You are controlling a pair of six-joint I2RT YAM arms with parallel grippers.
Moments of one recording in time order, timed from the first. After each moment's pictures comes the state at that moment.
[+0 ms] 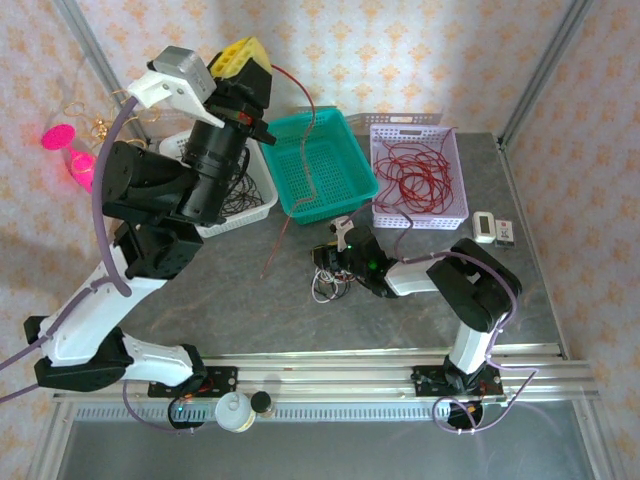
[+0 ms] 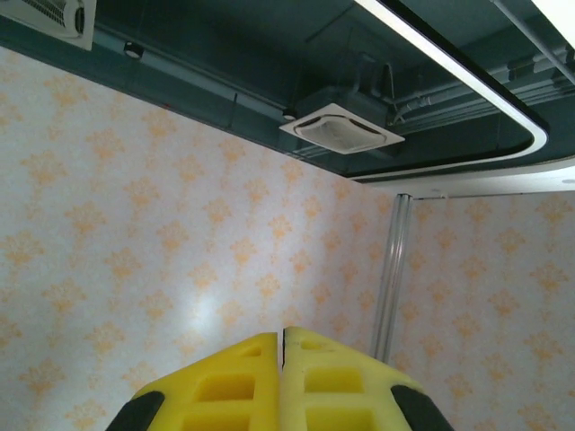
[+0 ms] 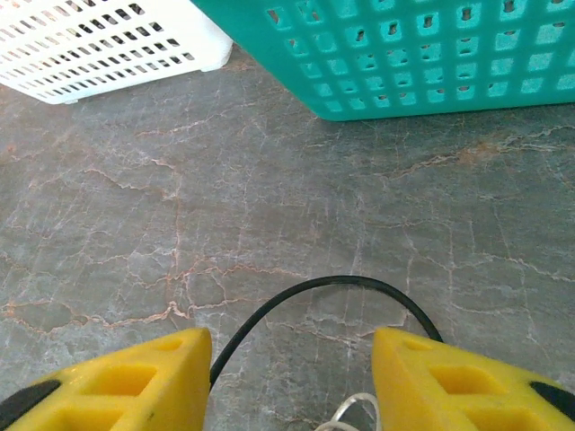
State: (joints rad) left arm -0.94 1.31 1.90 0.07 -0.48 0.10; right arm 0.72 1.76 0.70 0.53 -0.10 0.39
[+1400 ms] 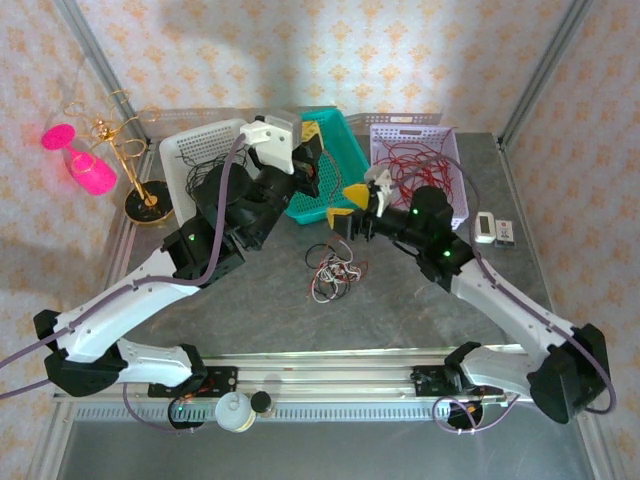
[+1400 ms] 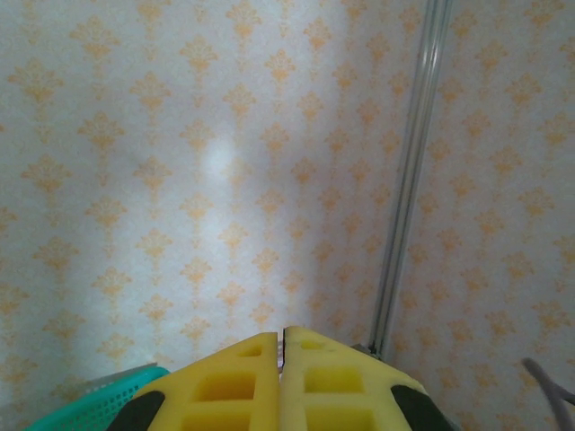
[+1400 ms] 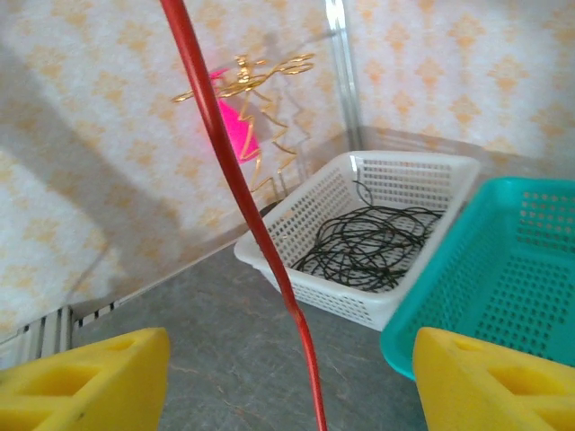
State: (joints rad) left arm -0.94 1.26 1.54 -0.08 -0.51 -0.01; right arm 0.56 1.16 0.88 0.19 -0.53 0.16
